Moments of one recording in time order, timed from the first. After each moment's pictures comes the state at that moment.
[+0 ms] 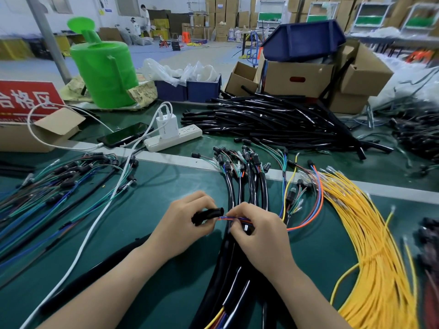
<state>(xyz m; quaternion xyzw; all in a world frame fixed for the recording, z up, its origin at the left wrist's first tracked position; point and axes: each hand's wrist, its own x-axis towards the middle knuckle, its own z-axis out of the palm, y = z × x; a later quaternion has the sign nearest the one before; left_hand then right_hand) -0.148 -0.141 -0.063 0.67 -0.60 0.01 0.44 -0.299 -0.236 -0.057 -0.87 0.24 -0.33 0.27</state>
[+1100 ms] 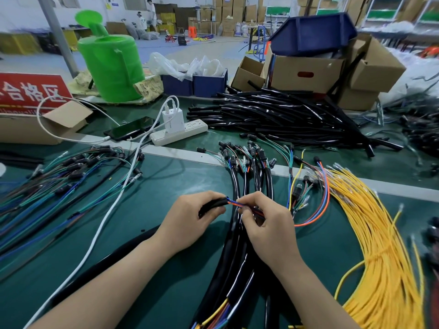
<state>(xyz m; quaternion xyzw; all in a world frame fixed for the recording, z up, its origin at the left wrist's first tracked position) -0.151 -0.143 -0.067 0.70 -0.56 0.00 0.44 -0.296 -0.244 -0.064 -0.83 0.23 -0.39 0.34</state>
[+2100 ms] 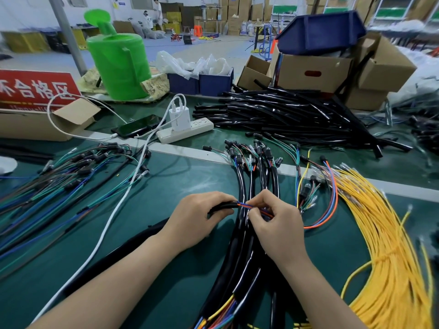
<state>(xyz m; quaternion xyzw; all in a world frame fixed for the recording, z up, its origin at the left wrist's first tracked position) -0.150 -0.141 -0.069 0.68 -0.61 0.03 0.40 -0.297 -0.242 -0.061 -0.82 0.30 -0.36 0.33</state>
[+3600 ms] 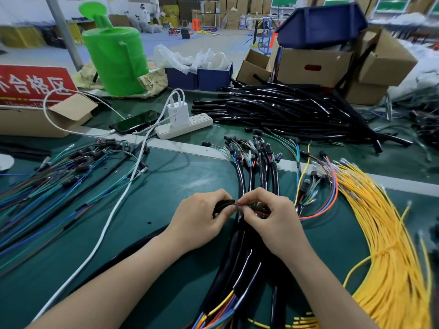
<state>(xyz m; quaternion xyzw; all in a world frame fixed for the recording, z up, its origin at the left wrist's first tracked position) -0.163 -0.139 -0.067 0.76 -0.56 0.00 0.34 -0.301 -0.243 -0.048 -0.84 0.22 -0.29 0.40</state>
